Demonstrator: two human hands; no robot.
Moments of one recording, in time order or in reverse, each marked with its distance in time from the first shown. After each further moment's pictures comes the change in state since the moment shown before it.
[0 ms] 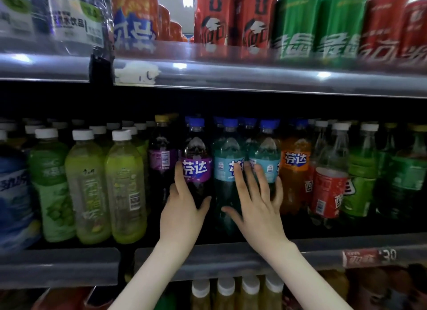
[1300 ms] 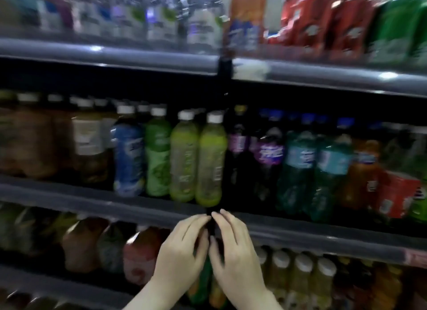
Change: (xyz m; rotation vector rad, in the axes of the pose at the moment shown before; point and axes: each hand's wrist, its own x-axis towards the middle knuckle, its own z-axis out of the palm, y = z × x) left_hand -0.119 -0.121 -0.098 -0.033 0.214 0.344; right_hand -0.078 -0.193 -0.048 0.681 -0.096 -0.012
